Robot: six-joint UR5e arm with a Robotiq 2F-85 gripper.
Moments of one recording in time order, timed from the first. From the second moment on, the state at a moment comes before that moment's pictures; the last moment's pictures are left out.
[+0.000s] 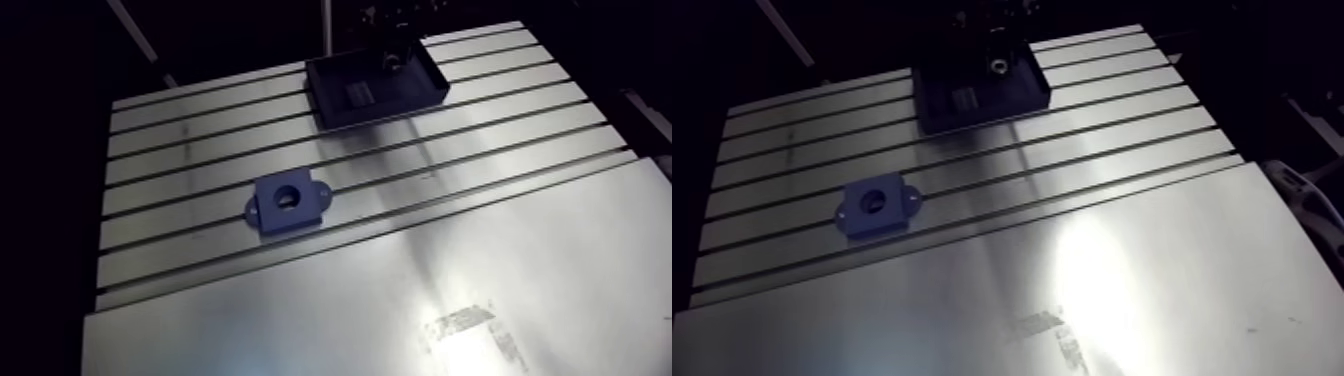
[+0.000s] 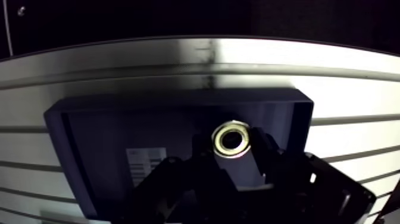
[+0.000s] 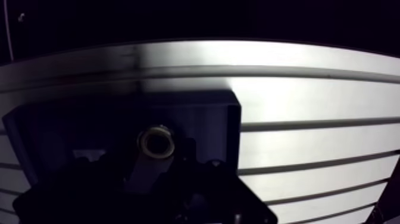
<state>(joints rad) -0.30 -0.92 1.51 -2.10 -1.62 -1.86</state>
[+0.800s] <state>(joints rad) -0.24 -1.16 1.63 -2.02 -1.61 -1.78</state>
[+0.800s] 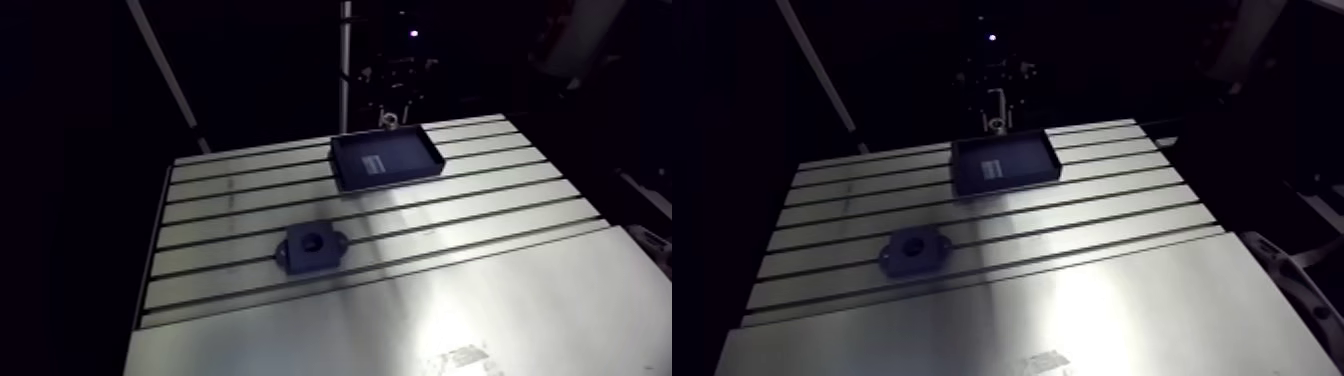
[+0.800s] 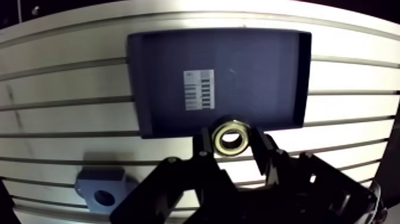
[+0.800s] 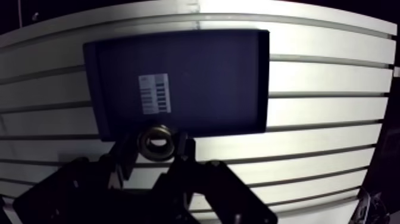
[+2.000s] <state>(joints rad) -0.02 -1.31 1.85 -2.04 -1.61 -1.68</state>
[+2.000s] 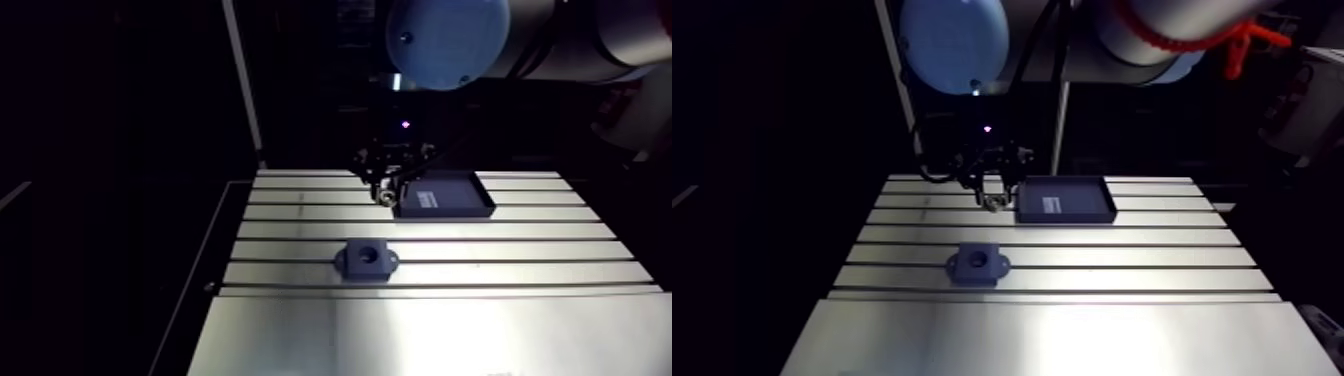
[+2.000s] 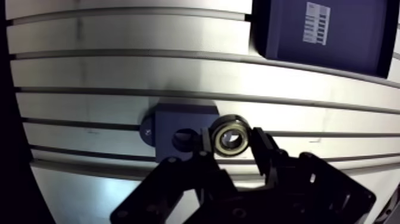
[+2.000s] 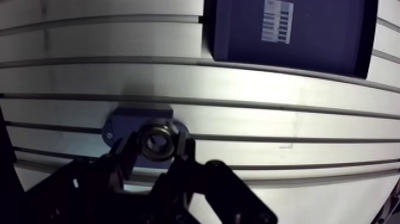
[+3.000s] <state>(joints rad) 0.02 -1.32 1.97 -2.17 -1.59 -1.69</state>
